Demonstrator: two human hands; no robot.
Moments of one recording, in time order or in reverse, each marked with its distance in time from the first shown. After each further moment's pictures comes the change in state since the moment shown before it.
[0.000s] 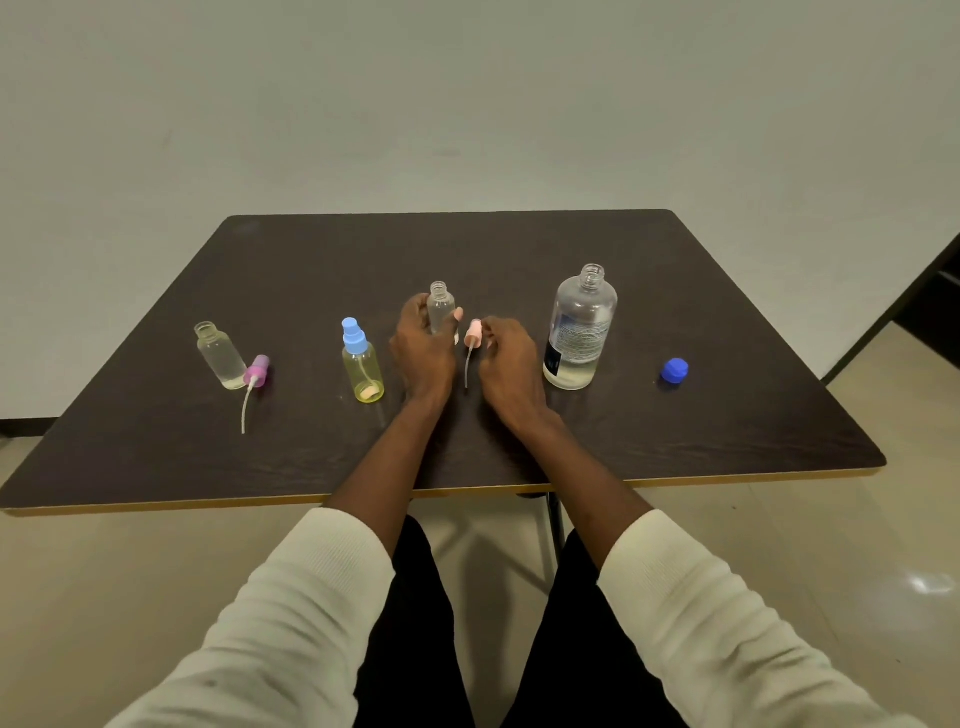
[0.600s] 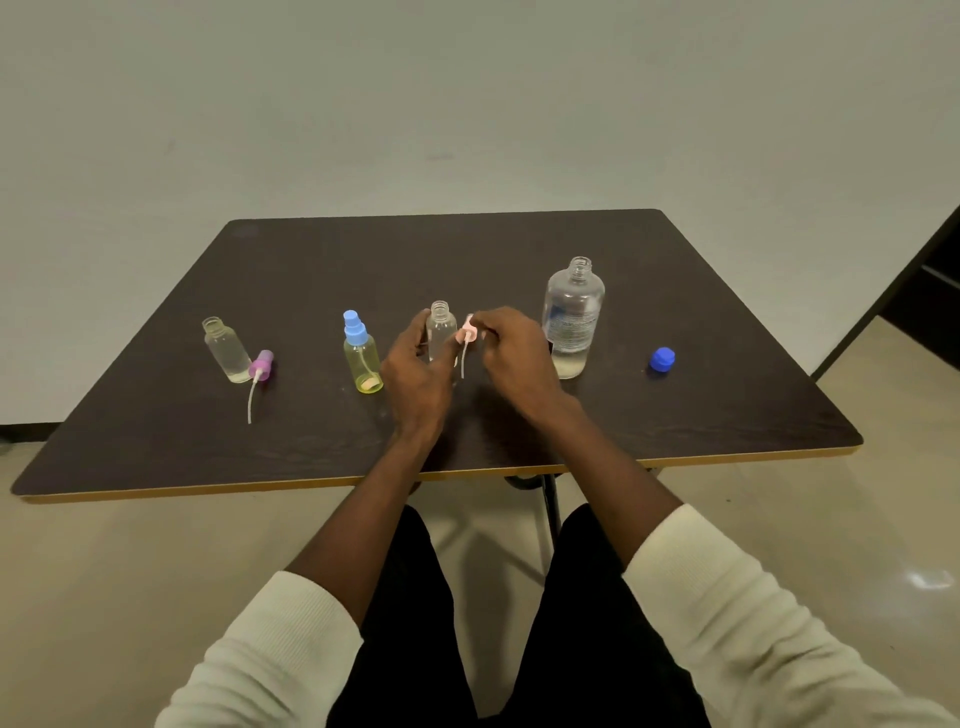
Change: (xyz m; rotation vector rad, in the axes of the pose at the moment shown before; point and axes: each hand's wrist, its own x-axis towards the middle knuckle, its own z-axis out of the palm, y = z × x) left_hand -0.054 0.011 -0.035 -0.161 -0.081 0.112; right_hand -0.013 -0.023 -0.041 -0.056 -0.070 -0.195
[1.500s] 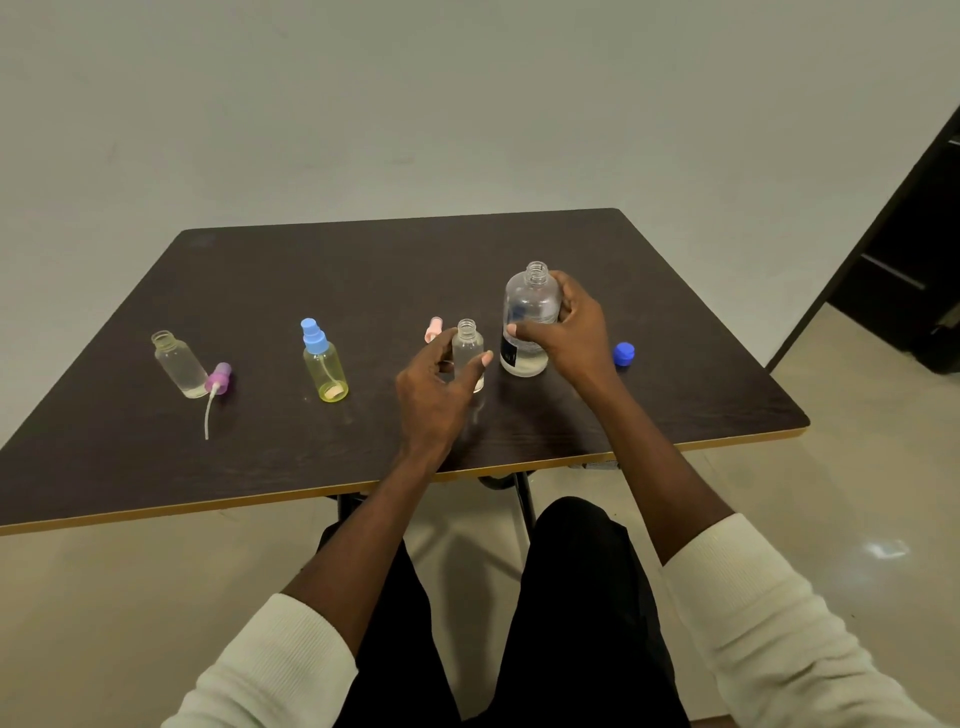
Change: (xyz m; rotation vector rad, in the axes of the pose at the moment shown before) left_hand -0.035 0.021 0.030 0.085 -0.179 0.173; right_hand -0.006 0.041 -0.082 0.348 0.138 0.332
